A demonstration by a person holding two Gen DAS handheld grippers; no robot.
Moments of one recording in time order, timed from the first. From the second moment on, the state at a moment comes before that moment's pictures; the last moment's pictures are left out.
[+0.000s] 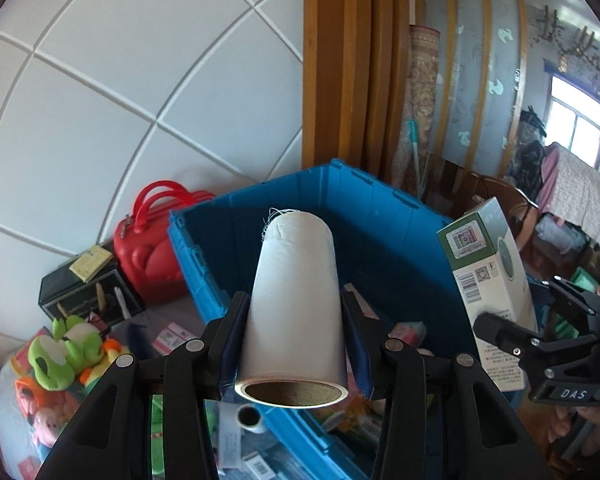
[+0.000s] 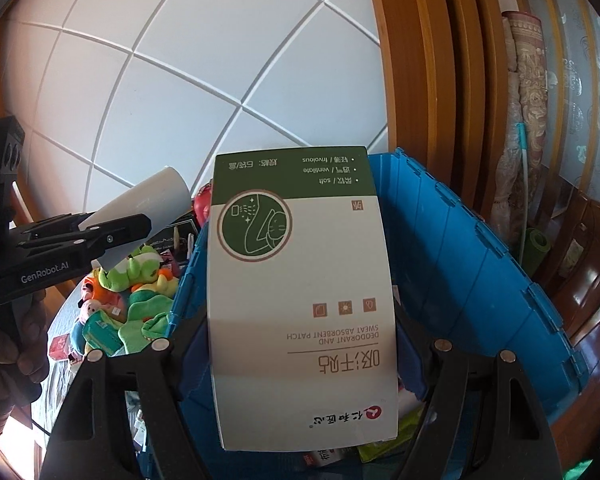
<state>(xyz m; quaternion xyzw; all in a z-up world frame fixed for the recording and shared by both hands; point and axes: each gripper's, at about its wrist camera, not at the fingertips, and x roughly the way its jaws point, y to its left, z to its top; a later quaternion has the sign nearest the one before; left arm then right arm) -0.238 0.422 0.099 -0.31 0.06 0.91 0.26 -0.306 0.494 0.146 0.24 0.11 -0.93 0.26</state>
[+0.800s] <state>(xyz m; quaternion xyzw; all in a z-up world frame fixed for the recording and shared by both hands) -0.281 0.499 0.106 -0.31 0.04 0.90 0.29 -0.351 0.531 0.148 0.25 0.10 -0.94 0.19</state>
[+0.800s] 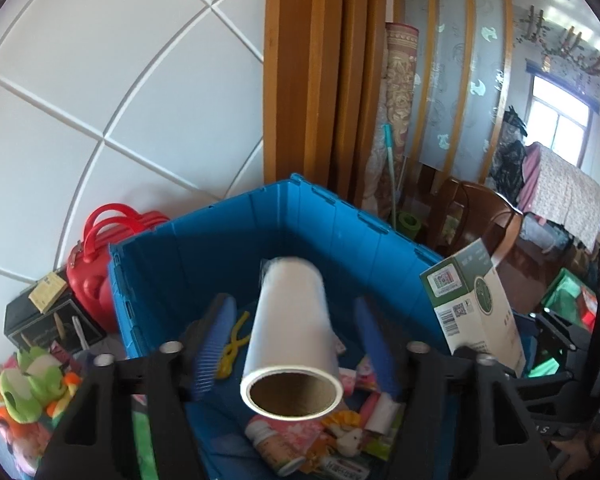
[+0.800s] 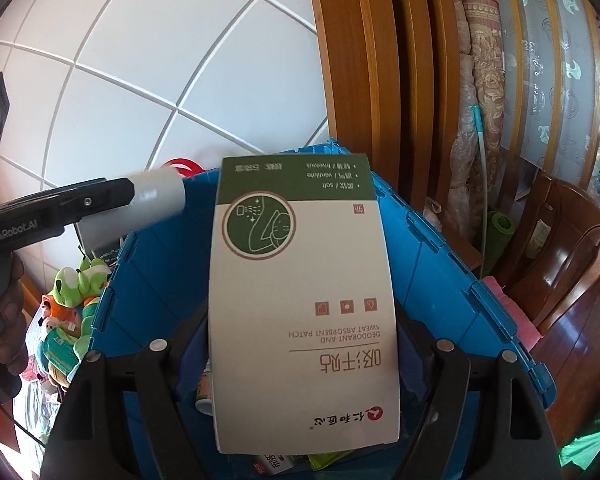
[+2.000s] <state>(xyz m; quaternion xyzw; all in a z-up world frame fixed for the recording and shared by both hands) -0.201 0.195 0.027 -0.36 -0.02 0.93 0.05 -0.261 0.334 0.121 0.22 0.16 -0.88 0.39</state>
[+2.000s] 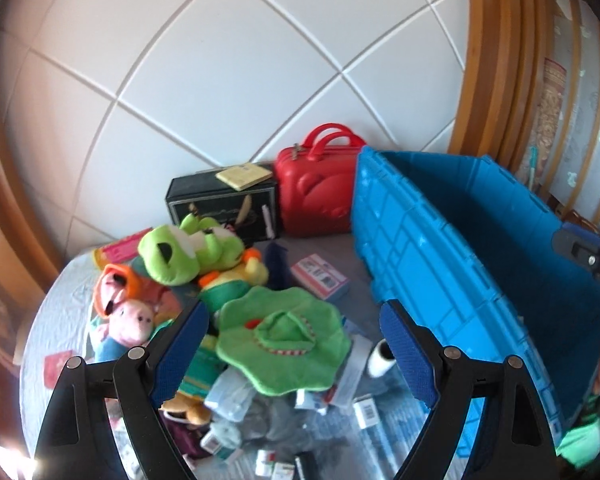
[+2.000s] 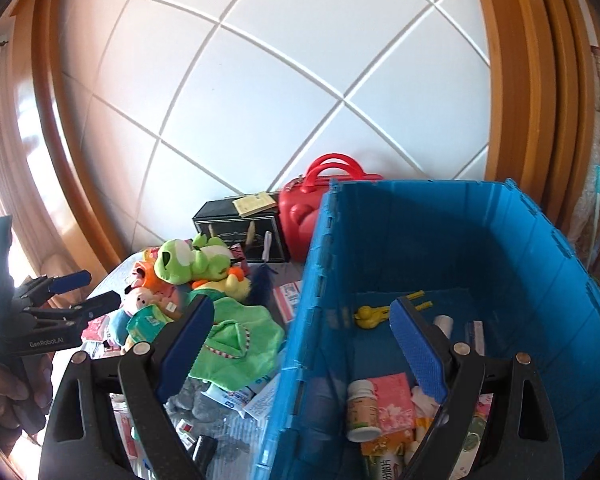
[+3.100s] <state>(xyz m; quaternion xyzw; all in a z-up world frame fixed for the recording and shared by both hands) -0.081 -0.112 -0.160 -0.50 -0.07 0.86 -0.05 -0.114 0.129 -0.049 0.32 0.23 -0.82 0.41</state>
